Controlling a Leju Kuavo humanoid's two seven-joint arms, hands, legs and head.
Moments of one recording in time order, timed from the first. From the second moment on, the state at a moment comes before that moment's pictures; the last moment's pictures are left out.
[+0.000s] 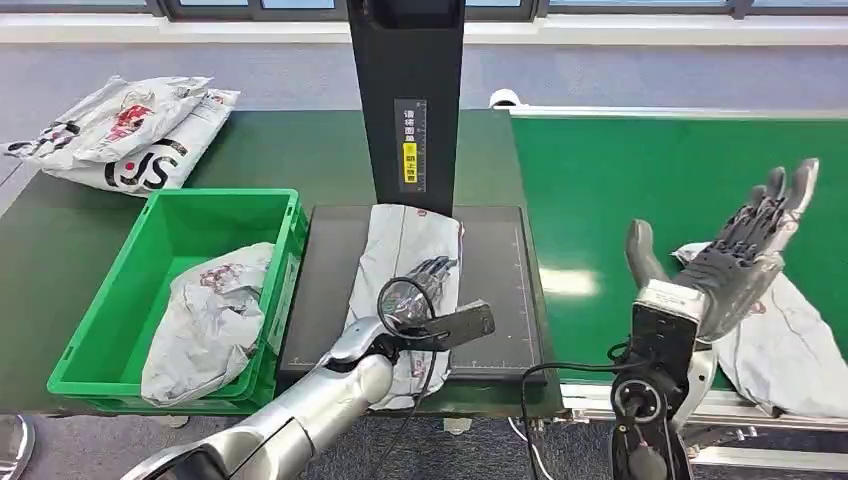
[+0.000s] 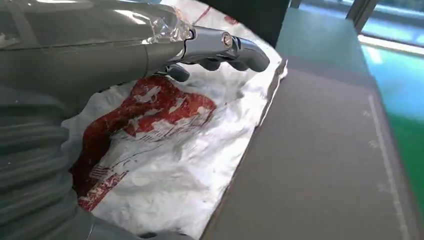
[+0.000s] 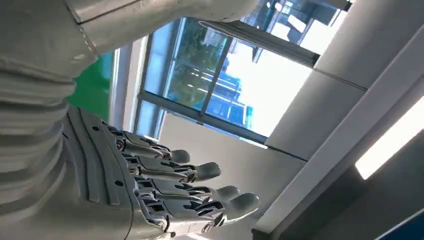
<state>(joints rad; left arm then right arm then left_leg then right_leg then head) -0.65 -0.27 -0.67 -0.53 -0.74 0.21 -0.01 -0.17 0.18 0.06 -1.69 0.65 -0.70 -0.34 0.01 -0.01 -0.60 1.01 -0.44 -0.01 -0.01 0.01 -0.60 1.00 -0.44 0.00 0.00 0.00</state>
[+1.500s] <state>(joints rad) -0.67 -0.20 -0.63 -0.72 -0.79 0.31 -0.04 -0.15 0.20 0.06 -1.71 0.63 -0.70 -0.38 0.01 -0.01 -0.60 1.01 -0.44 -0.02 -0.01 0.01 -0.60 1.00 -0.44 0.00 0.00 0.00</state>
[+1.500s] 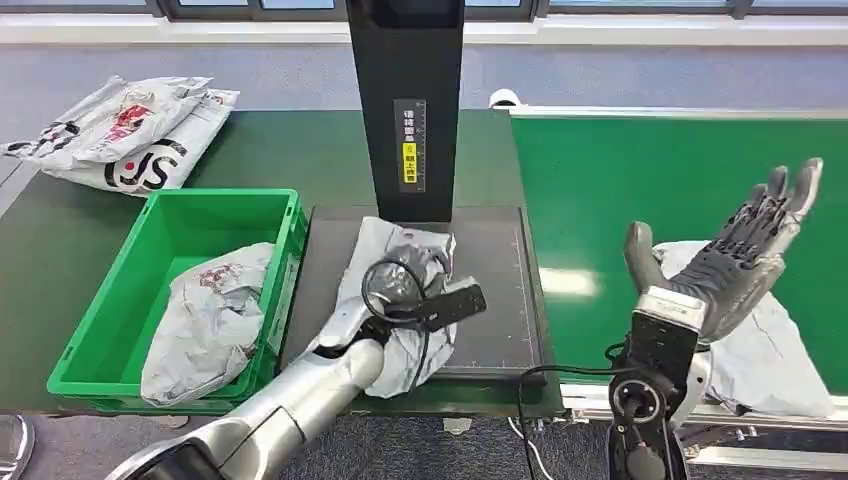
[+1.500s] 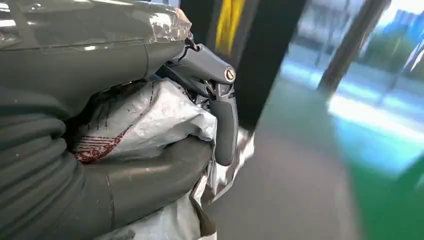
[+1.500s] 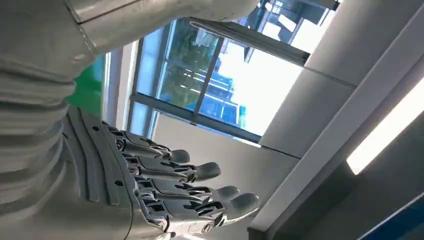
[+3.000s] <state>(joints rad) -0.33 0.28 -0.04 -1.50 -1.28 0.45 0.06 -0.01 0.18 -0.01 -1.83 0.63 -0.70 -0.35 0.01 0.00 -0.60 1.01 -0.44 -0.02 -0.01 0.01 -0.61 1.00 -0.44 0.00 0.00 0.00</state>
